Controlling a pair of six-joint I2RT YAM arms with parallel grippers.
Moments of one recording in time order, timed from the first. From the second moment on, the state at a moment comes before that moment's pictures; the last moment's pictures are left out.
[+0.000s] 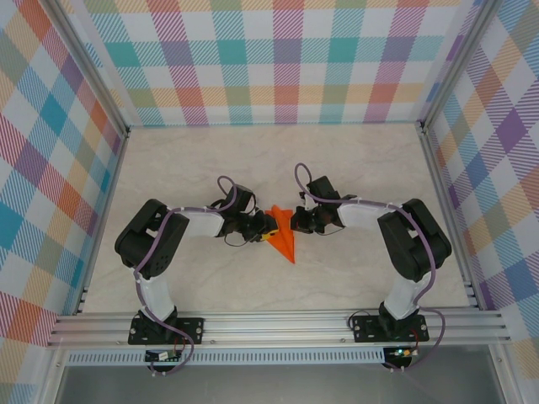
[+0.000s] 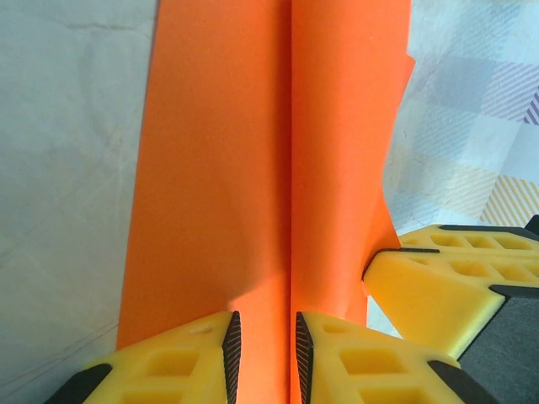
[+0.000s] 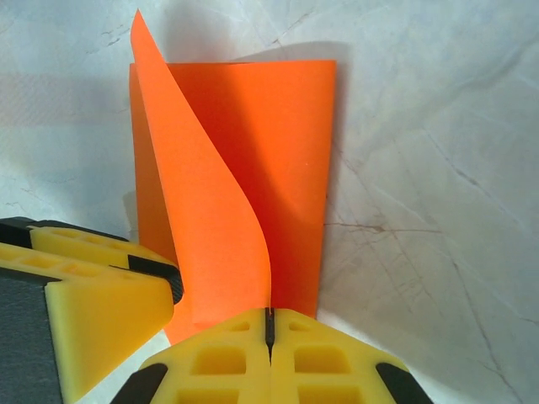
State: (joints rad) left arm -0.56 1.85 0.88 0.06 0.57 -1.02; right arm 0.53 1.77 0.94 -0.23 -0.43 0.62
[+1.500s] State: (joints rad) left arm -0.57 1.79 1.06 -0.09 0.61 -0.92; right arm 0.53 1.82 0.95 -0.25 -0.43 0.60
